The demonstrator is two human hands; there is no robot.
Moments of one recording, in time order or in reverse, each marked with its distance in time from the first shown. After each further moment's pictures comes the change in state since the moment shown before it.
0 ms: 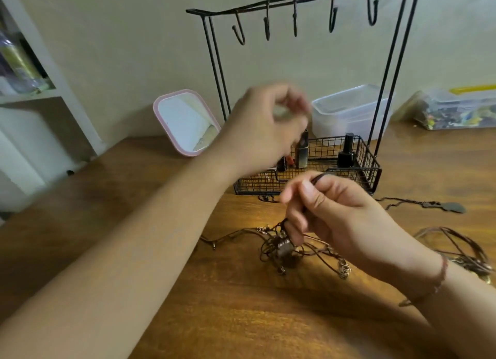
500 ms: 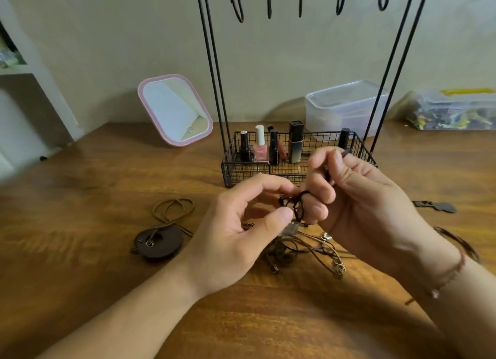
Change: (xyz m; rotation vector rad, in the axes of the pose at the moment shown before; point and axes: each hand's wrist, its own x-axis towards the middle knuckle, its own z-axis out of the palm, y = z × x) left_hand -0.102 -0.051 0.027 -0.378 -0.094 0.005; right_hand 0.002 -0.006 -0.010 0.372 0.058 -0.016
